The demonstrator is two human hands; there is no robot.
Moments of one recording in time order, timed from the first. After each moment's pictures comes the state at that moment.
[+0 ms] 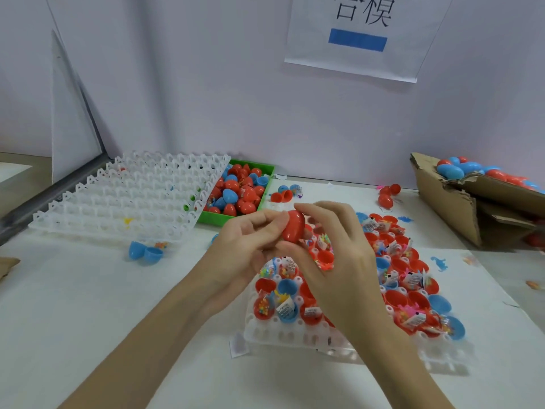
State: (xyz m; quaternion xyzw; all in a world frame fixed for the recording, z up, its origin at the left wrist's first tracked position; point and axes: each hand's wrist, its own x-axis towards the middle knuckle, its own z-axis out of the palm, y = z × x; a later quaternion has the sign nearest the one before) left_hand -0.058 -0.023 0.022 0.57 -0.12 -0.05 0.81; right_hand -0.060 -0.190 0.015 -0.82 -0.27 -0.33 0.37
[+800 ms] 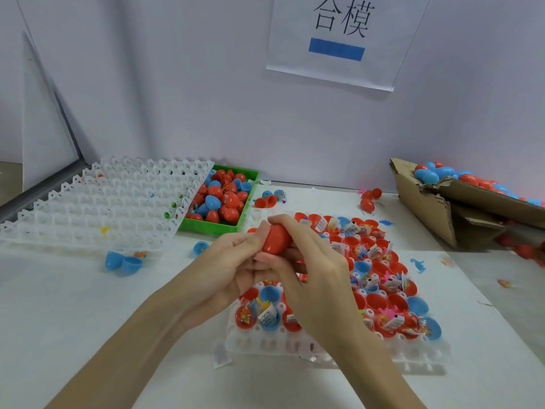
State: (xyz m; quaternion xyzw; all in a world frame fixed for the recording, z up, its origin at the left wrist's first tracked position) left_hand -0.063 -0.025 0.028 0.53 -0.13 -0.18 0.82; right_hand -0.061 -0.187 0.008 -0.80 -0.32 -0.30 0.42
